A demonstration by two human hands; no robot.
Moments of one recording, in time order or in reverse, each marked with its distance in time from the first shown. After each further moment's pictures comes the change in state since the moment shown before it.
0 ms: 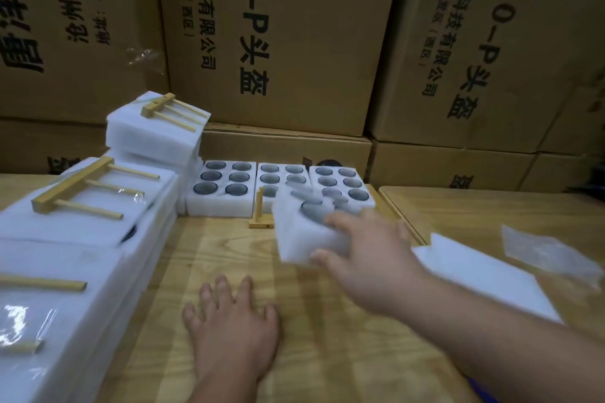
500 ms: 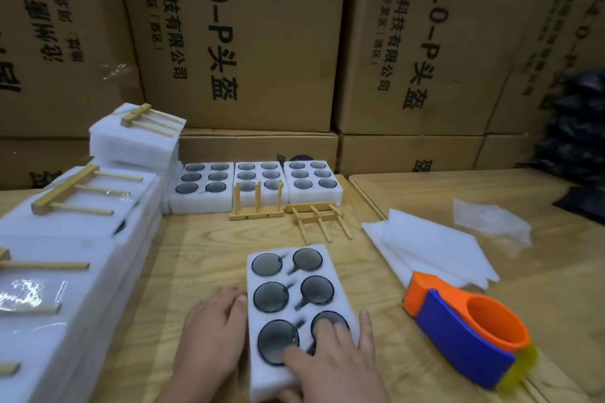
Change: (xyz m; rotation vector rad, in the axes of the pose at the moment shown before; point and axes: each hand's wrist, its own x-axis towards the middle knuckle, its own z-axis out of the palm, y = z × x) left_hand -0.055 -0.030 -0.013 -0.515 -0.003 0.299; right_hand -0.164 -0.005 0.064 -0.364 0.118 -0.091
